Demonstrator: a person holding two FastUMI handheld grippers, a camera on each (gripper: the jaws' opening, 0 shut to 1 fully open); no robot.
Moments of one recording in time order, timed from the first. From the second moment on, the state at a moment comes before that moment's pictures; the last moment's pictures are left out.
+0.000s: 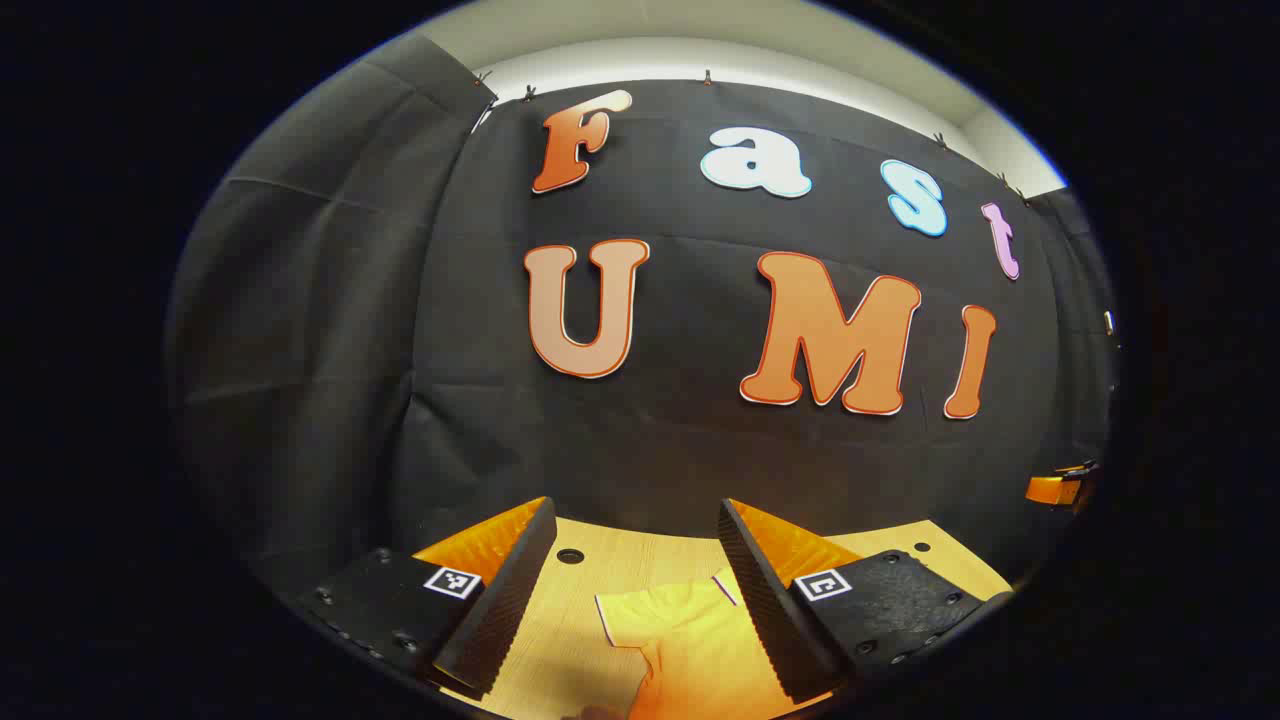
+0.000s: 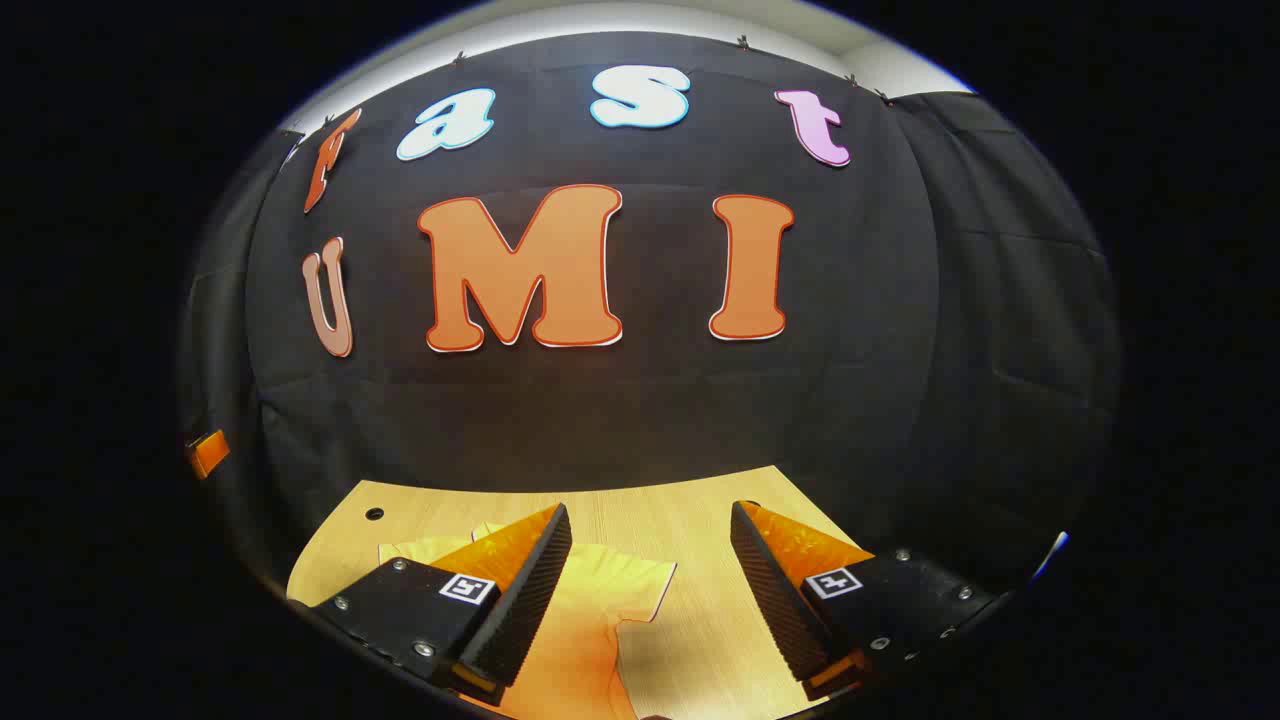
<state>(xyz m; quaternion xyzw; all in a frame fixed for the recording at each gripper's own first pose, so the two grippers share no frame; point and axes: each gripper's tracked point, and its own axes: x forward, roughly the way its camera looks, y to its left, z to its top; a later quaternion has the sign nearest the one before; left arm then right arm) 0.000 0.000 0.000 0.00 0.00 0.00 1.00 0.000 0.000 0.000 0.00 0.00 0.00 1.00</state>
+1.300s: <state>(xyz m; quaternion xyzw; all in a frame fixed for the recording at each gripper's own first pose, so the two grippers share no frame) -0.010 -0.002 -0.005 0.02 0.00 0.00 1.00 0.000 -0.002 -0.016 0.00 0.03 0.00 1.00</state>
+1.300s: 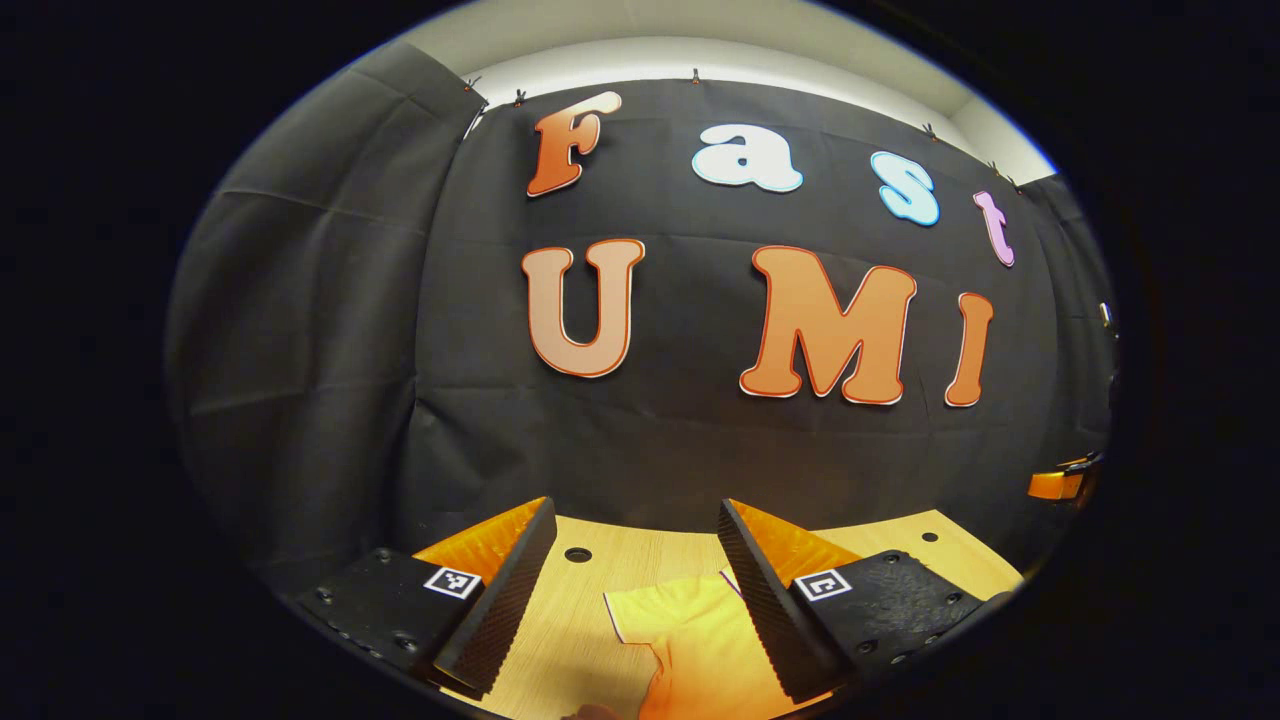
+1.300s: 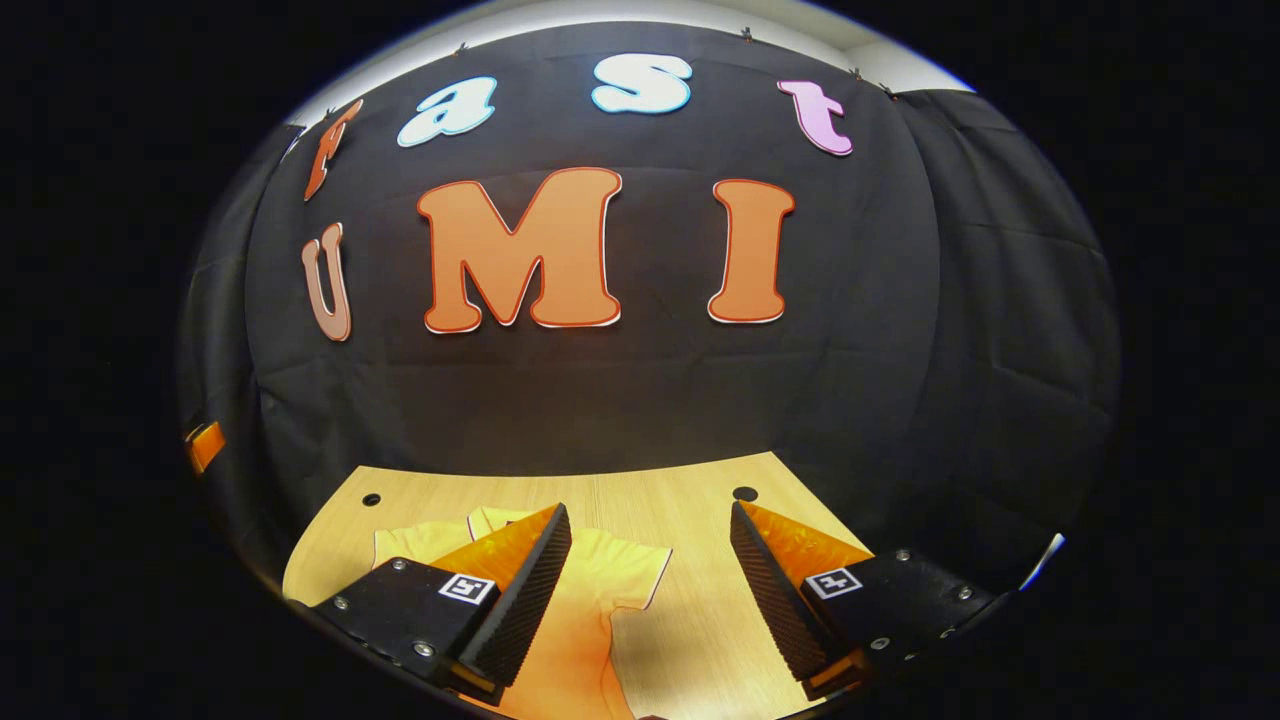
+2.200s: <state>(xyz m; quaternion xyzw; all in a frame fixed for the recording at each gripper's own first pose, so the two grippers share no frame) 0.011 0.037 -0.026 0.03 0.03 0.03 1.00 0.132 -0.005 -0.145 0.06 0.30 0.00 0.95</state>
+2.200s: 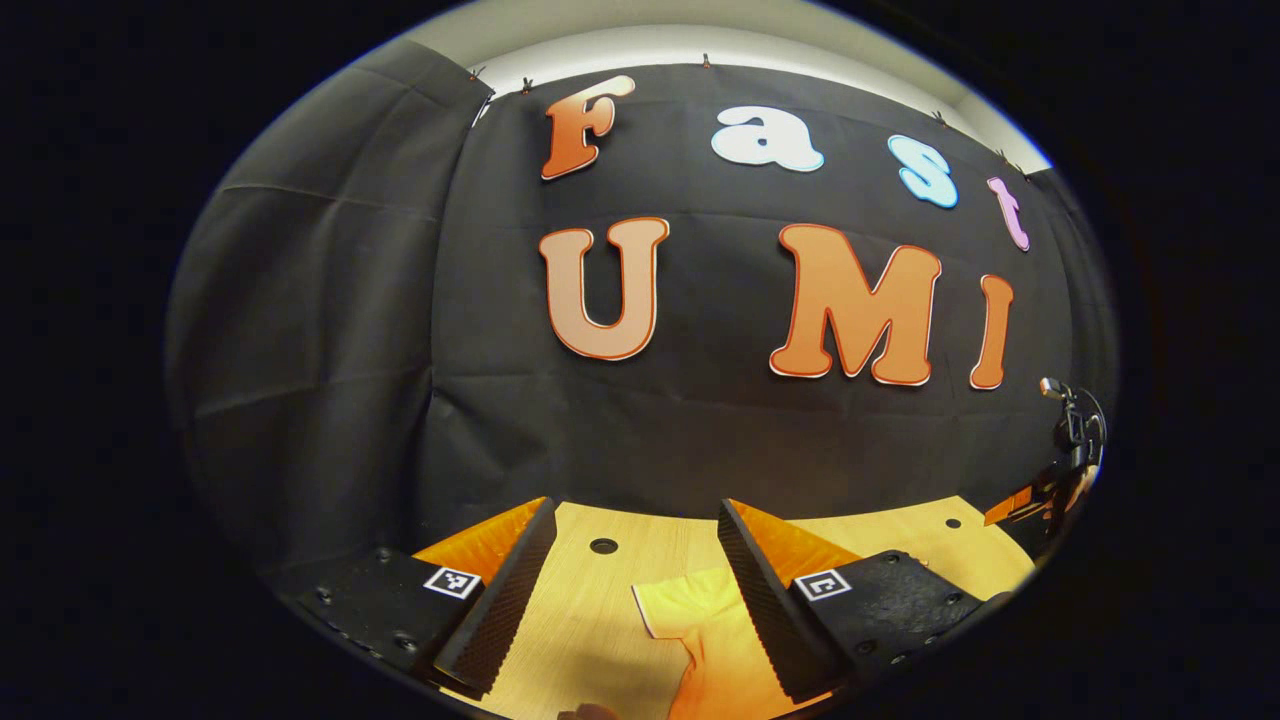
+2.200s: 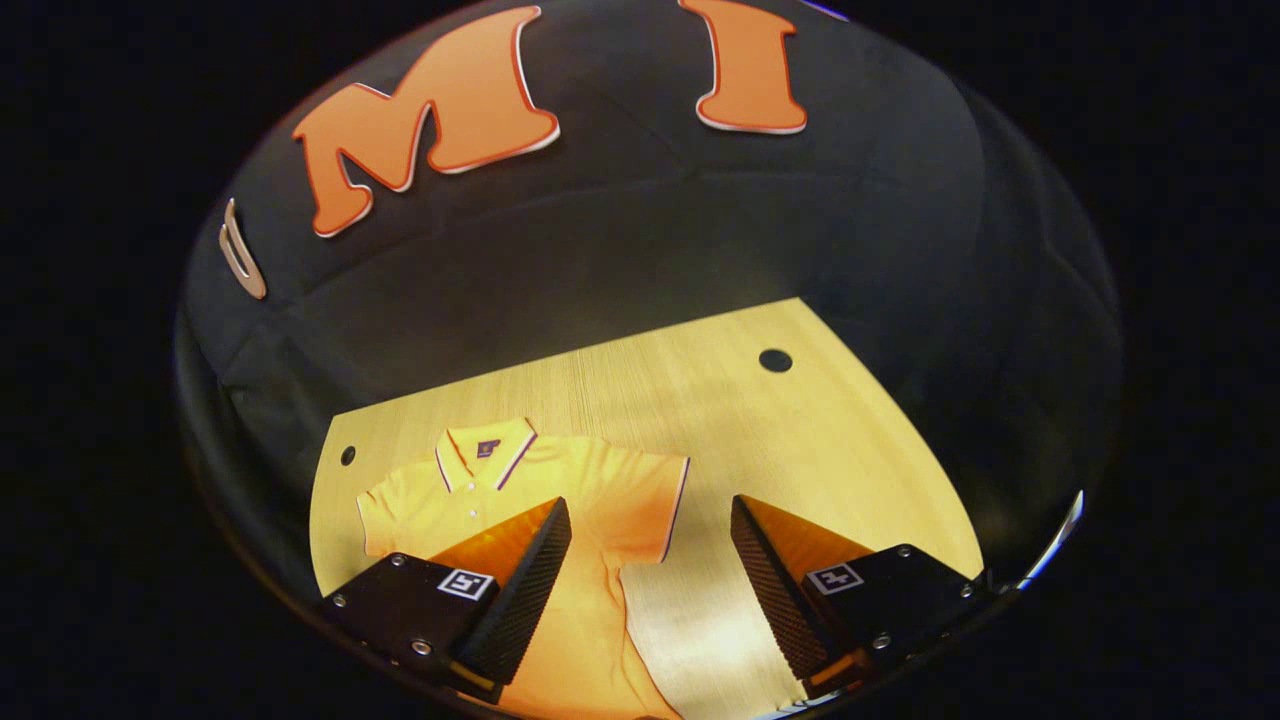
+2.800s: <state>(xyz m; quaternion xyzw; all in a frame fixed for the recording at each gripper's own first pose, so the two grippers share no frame) 0.065 0.043 -0.070 0.03 0.09 0.05 0.99 0.218 -0.007 -0.275 0.08 0.47 -0.03 0.88</state>
